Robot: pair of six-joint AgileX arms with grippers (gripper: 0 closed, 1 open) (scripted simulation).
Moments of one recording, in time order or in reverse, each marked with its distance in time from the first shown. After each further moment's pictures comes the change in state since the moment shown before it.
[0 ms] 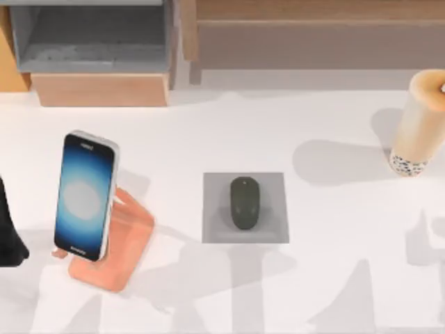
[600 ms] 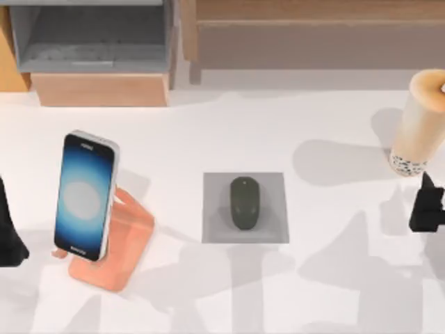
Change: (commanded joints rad) left arm 0.000 0.000 0.000 0.000 0.000 0.000; right arm 0.119 0.922 0.179 0.674 0.127 0.003
